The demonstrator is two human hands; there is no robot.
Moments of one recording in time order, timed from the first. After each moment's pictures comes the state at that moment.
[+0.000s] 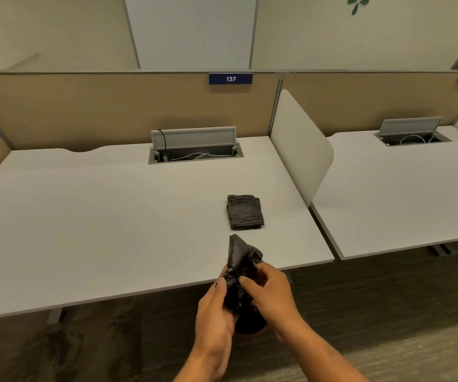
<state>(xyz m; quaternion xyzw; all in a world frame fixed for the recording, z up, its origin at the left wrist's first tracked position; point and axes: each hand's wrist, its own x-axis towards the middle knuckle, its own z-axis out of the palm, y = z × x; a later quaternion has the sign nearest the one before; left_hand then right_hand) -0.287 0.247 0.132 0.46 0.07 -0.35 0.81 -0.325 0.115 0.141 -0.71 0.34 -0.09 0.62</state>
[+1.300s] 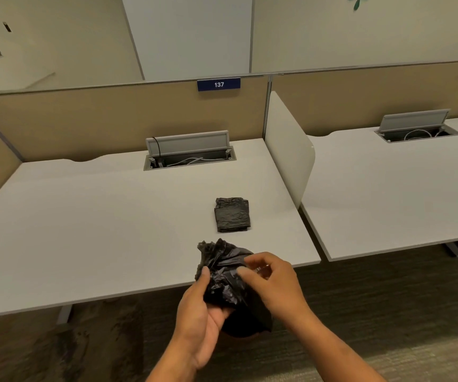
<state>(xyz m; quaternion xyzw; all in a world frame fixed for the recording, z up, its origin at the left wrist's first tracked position) -0.314 0.196 0.167 0.39 0.12 -0.37 0.83 -0.375 0.031 0.177 -0.77 0.26 -0.10 0.57</state>
